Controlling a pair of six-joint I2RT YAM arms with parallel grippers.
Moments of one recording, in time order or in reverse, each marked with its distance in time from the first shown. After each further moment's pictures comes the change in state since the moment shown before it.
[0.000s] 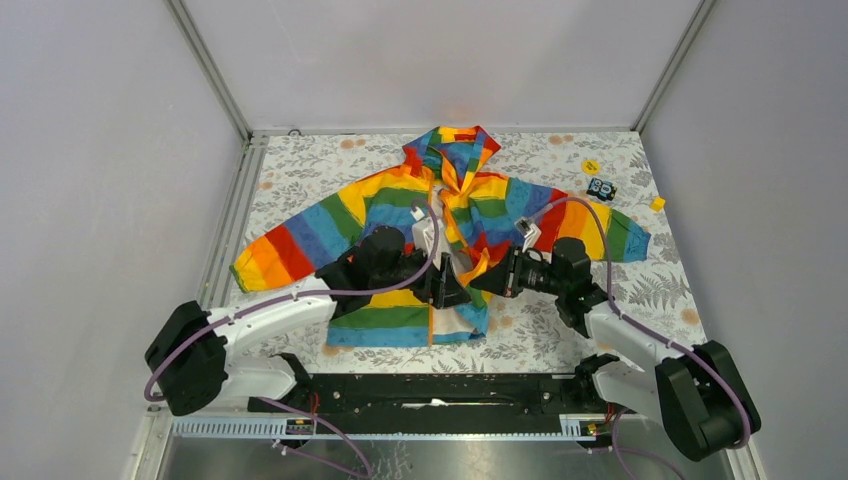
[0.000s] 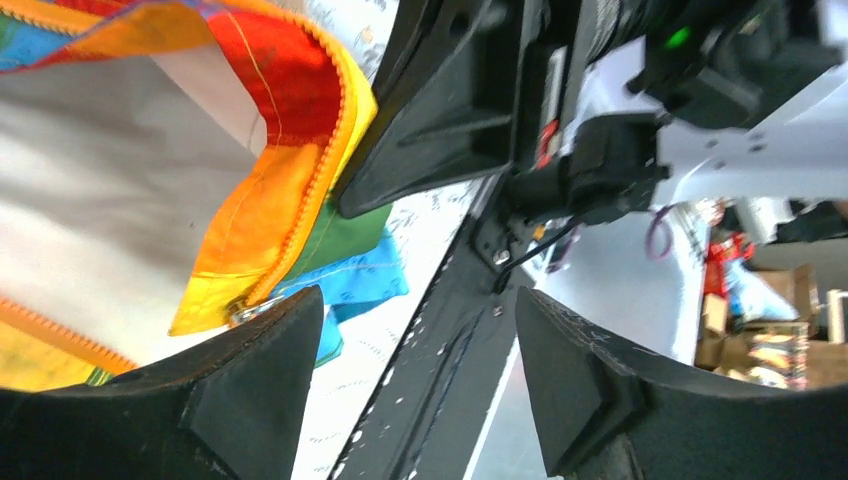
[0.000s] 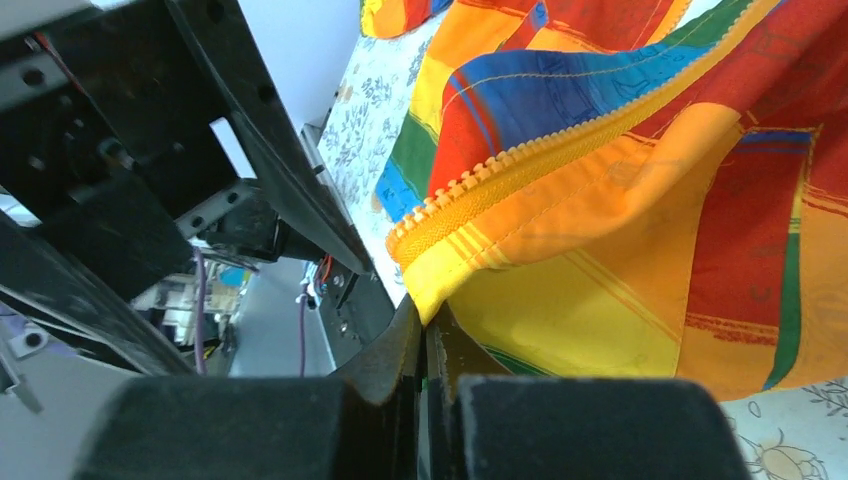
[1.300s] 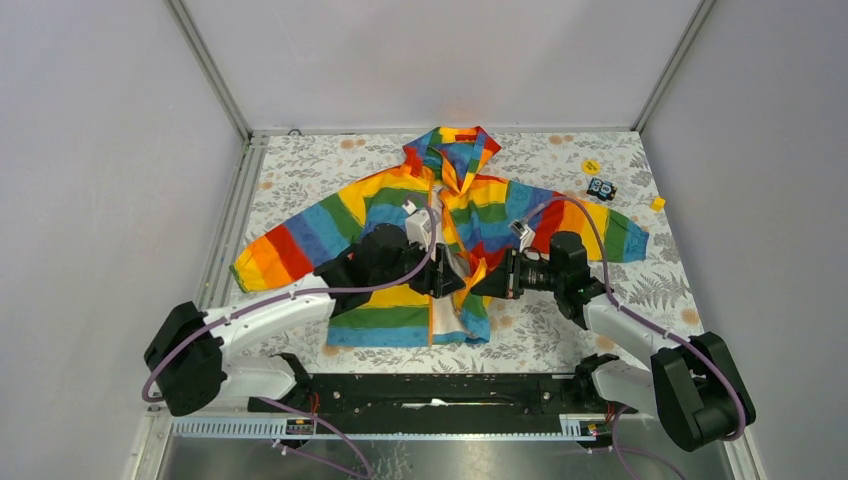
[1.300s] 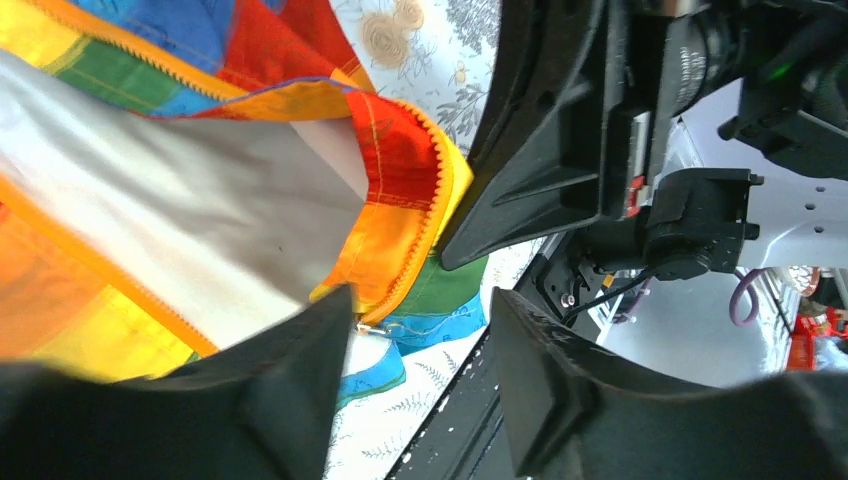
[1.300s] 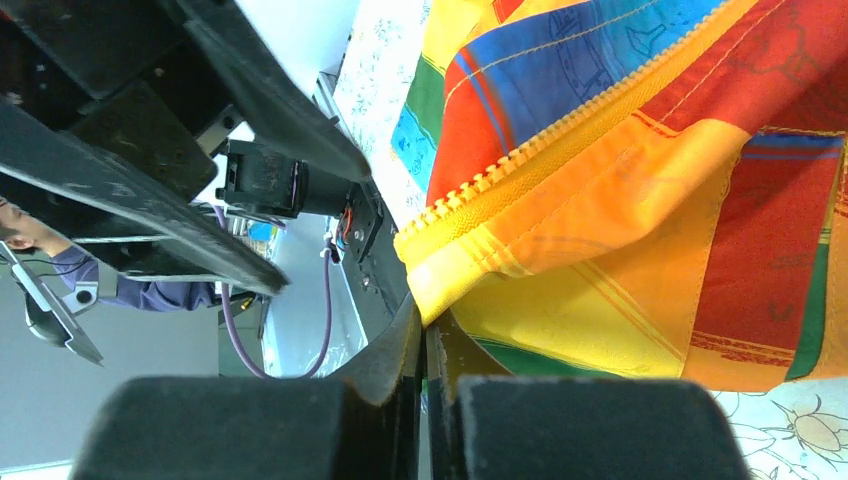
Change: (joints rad) left arm -0.021 0.022 0.025 -0.096 -0.198 0.066; right arm -0.033 0.075 0.062 -0.129 -0.146 -0.018
